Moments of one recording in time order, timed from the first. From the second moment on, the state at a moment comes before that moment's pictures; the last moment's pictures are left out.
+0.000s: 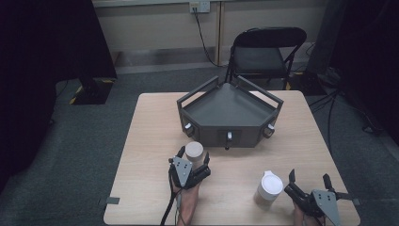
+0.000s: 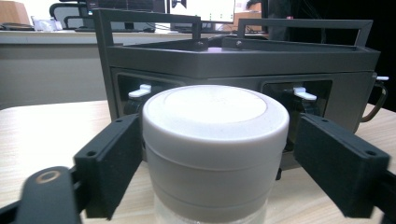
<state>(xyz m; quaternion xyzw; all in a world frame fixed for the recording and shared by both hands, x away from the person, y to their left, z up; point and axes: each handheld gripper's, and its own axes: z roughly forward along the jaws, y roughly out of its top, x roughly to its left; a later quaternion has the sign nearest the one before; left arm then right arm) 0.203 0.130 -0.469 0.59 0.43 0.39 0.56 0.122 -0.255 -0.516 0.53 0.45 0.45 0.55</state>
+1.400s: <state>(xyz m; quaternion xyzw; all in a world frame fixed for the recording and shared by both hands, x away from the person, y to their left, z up) 0.204 0.126 -0.467 0.59 0.45 0.39 0.54 0.122 -0.255 -0.516 0.53 0.45 0.46 0.55</state>
